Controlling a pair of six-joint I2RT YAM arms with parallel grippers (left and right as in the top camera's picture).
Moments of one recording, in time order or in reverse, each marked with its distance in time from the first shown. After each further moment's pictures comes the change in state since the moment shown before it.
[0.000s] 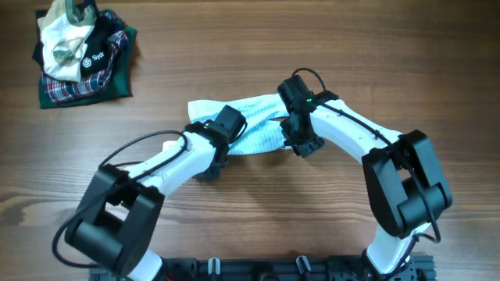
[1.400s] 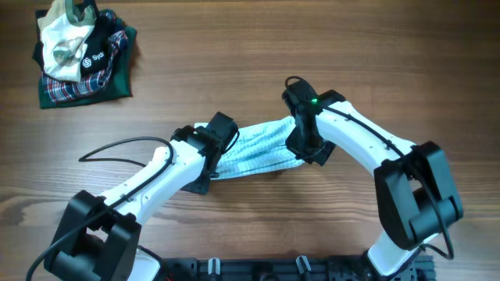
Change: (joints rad) left arm 0.001 -0.153 -0.017 -0.238 0.076 0.180; right arm 0.000 -0.089 -0.008 -0.237 0.000 -0.377
